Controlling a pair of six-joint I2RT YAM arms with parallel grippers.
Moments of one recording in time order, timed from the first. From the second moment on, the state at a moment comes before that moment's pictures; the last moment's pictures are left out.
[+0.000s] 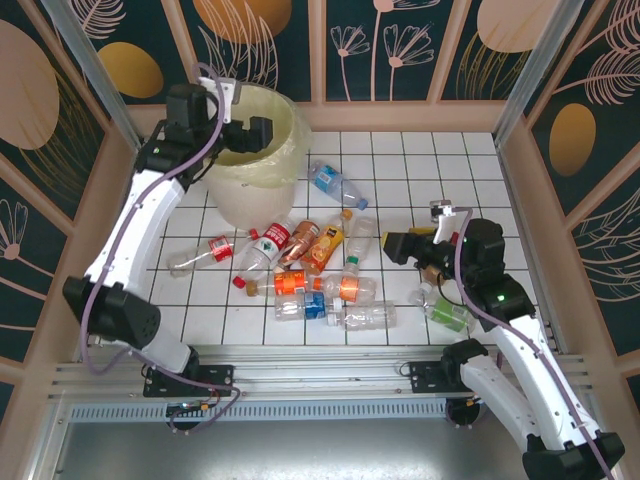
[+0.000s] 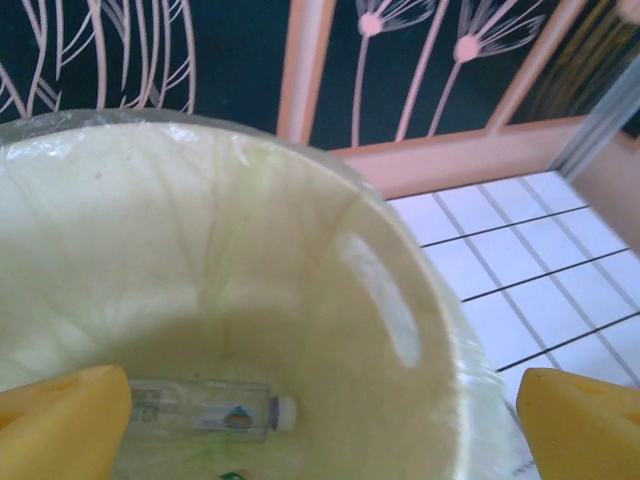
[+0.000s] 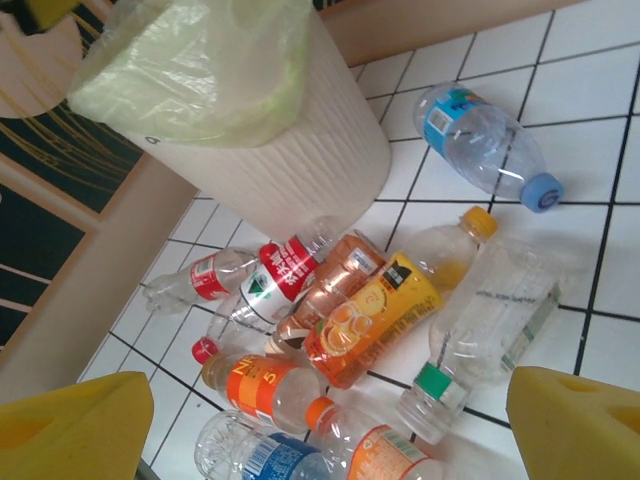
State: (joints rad) left arm -0.26 1.55 1.69 -0.55 0.23 -0.14; right arm 0.32 0.67 0.72 -0.43 -0.44 0.45
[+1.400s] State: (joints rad) left arm -0.43 1.09 0.89 -0.01 0.62 -0.43; right arm 0.62 1.28 0.61 -0.17 -0.09 0.87
